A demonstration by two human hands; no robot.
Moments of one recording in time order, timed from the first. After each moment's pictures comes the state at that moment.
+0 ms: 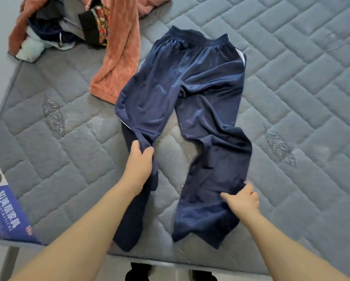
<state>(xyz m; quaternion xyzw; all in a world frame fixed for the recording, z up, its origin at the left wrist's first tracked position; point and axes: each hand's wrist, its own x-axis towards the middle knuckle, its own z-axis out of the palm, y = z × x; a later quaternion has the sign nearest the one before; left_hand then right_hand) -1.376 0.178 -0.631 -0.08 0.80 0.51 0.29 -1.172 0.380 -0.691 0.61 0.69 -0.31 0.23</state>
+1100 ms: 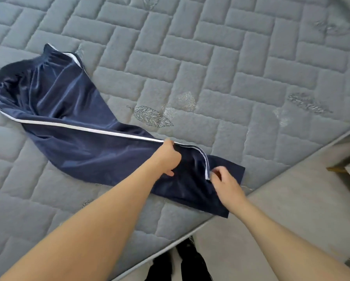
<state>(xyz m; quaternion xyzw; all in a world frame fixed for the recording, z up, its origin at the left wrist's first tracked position) -1.141 0.491 -0.647 0.23 0.77 0.15 0.58 -0.925 0.496 -0.676 0.62 0.60 -0.50 0.01</state>
